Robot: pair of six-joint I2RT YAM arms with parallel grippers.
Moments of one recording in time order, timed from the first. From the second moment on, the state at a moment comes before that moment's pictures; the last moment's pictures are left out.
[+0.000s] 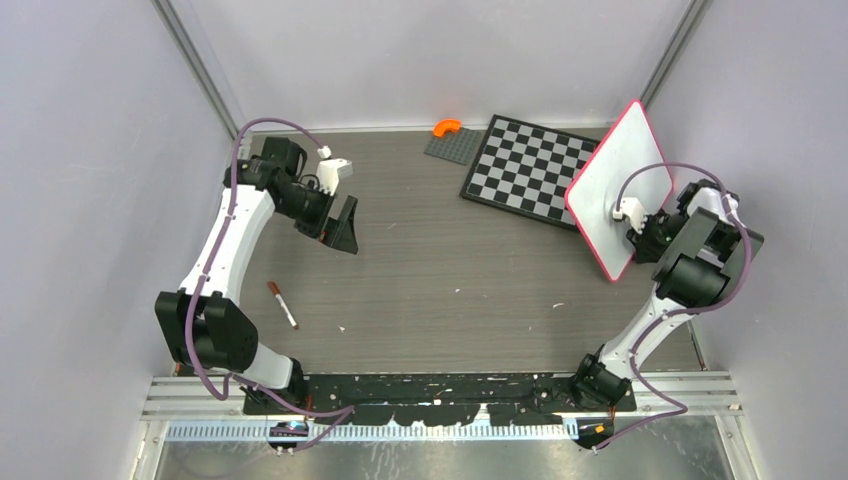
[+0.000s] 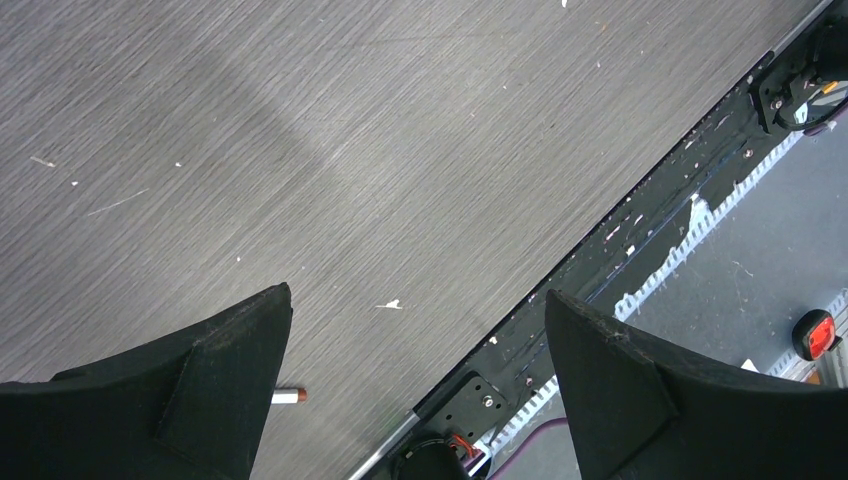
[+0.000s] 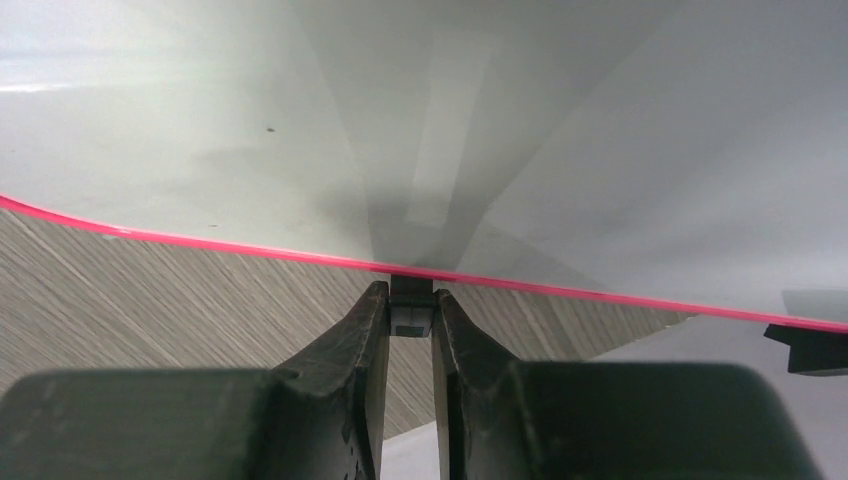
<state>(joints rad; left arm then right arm) -0.12 1.48 1.47 -1.22 0.59 0.37 -0.61 1.99 1.44 -1.04 -0.37 -1.67</state>
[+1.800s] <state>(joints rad) -0.12 1.44 1.39 -1.16 0.60 0.36 -0.76 1.28 0.80 -0.95 -0.58 -1.05</state>
